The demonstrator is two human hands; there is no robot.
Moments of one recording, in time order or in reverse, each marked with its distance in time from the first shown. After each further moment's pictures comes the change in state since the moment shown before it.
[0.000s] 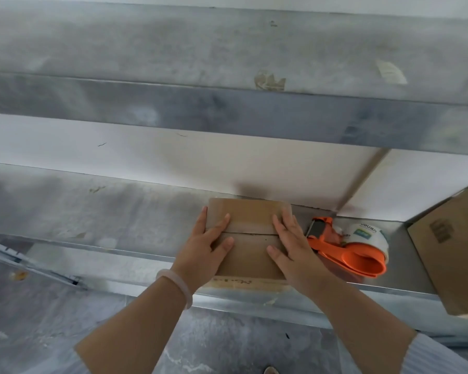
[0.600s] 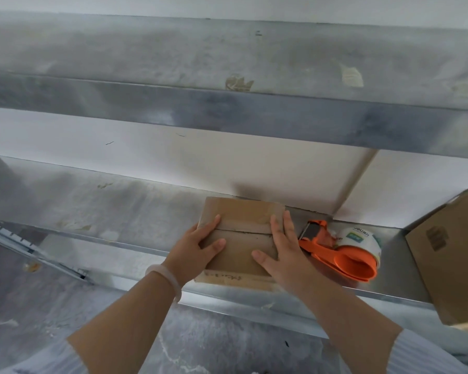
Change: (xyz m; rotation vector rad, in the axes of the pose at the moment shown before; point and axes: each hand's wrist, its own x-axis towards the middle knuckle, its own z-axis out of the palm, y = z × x) left_hand -0.010 0.005 0.000 -0.181 0.021 -0.090; right_hand -0.006 0.006 -0.004 0.070 -0.068 0.054
